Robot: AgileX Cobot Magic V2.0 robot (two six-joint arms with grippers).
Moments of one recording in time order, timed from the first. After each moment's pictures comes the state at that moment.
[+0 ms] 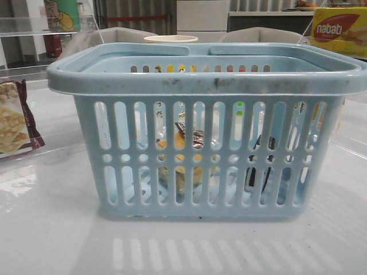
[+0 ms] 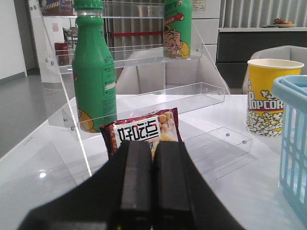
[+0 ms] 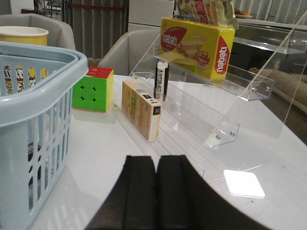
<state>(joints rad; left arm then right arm) -0.03 -0.01 0.01 0.01 0.04 0.00 -0.02 -0.01 0.03 -0.08 0.04 0.03</state>
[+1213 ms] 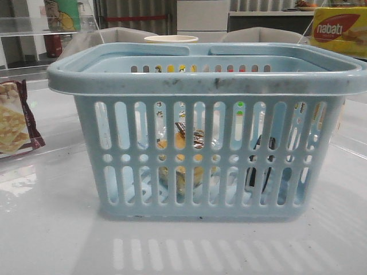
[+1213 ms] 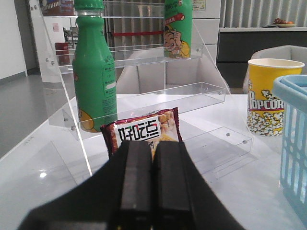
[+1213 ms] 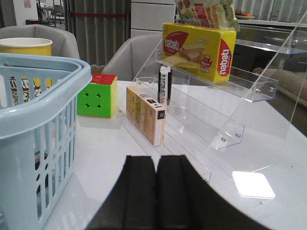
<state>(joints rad) -0.03 -0.01 0.01 0.01 0.04 0.00 -0.02 -0.01 0.03 0.02 0.03 -0.02</state>
